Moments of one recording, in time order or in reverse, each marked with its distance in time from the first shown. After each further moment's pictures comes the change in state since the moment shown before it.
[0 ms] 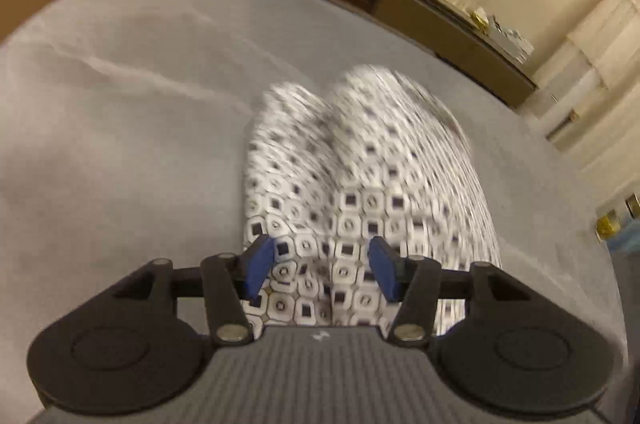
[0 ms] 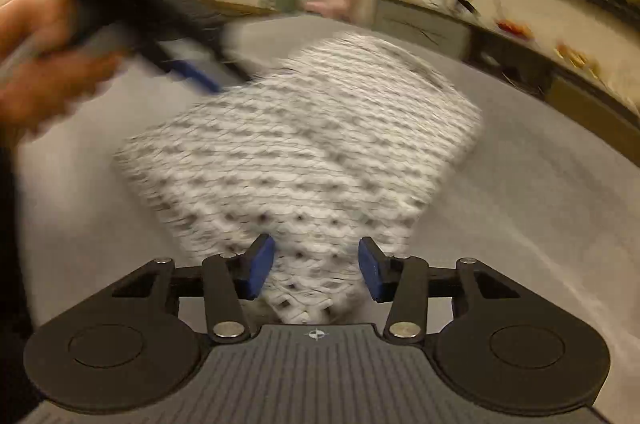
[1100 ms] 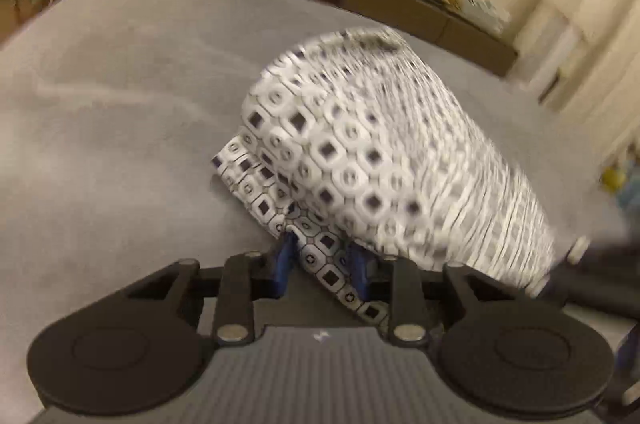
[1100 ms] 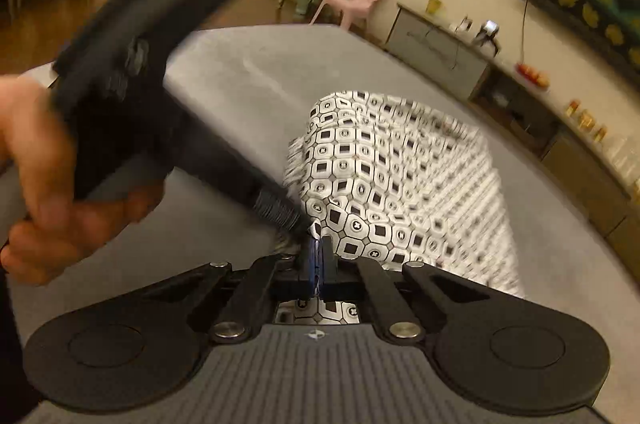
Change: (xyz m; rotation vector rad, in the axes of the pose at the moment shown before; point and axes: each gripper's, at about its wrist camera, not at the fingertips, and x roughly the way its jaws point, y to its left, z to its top) left arm 0.014 -0.005 -0.011 0.068 -0.037 0.022; right arm 0.018 0.067 0.075 -0.193 0.023 -0.001
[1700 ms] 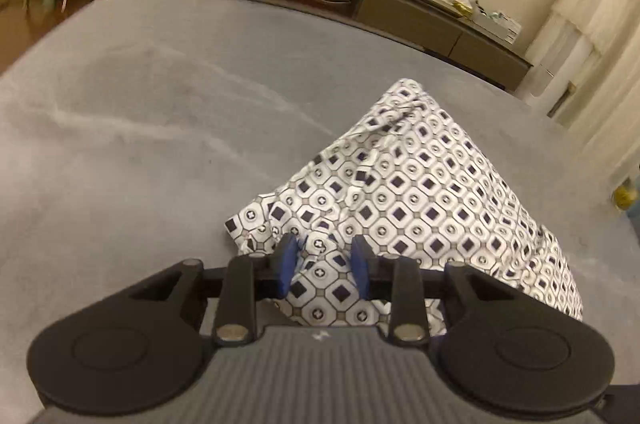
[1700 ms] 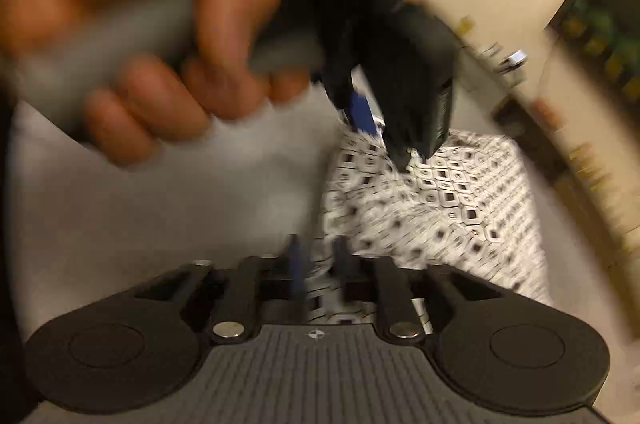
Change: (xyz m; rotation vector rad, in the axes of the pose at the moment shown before) left arm 0.008 0.020 0.038 0.045 -0.024 0.037; right arm 0.005 0.034 -0.015 -0.135 -0.013 -0.009
